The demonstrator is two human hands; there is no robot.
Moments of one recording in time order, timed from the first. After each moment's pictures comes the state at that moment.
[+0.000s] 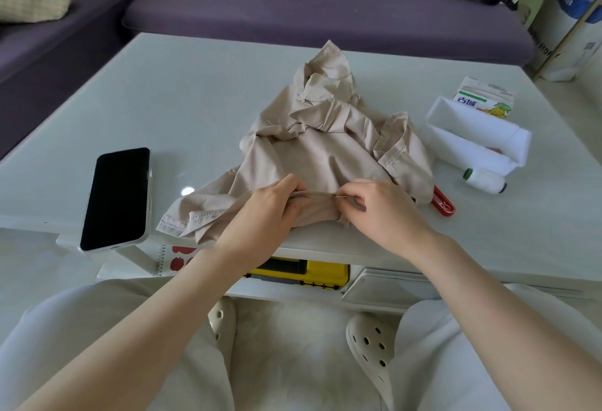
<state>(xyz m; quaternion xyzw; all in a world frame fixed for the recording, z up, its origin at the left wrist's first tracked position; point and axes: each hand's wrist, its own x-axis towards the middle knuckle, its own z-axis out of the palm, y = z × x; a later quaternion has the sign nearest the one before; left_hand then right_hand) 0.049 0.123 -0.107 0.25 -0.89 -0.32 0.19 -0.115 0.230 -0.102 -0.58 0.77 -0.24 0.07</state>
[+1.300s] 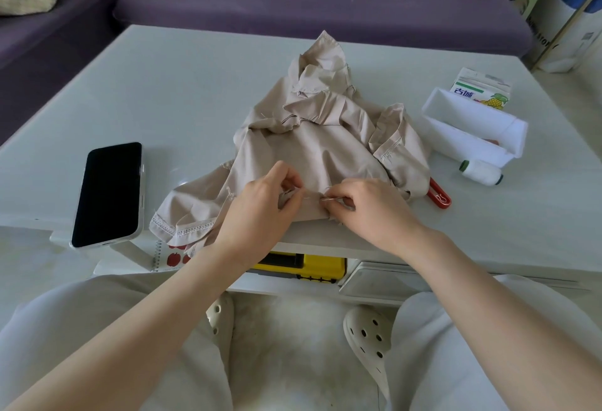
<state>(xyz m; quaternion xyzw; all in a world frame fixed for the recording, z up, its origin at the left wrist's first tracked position) 0.045 0.133 -0.102 0.32 -0.87 -0.31 0.23 -0.107 0.230 -0.099 -0.60 0.77 -0.21 0.10</state>
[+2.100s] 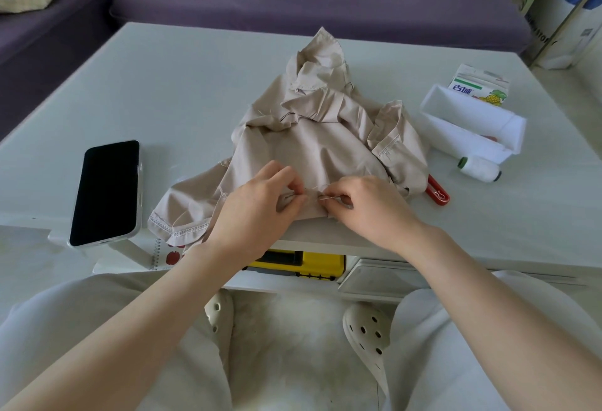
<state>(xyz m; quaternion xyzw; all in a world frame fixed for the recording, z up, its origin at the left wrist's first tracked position) 0.050 0.132 -0.101 0.28 -0.91 -0.22 0.21 -0.107 0.231 -0.100 -0.60 0.76 -0.21 0.10</state>
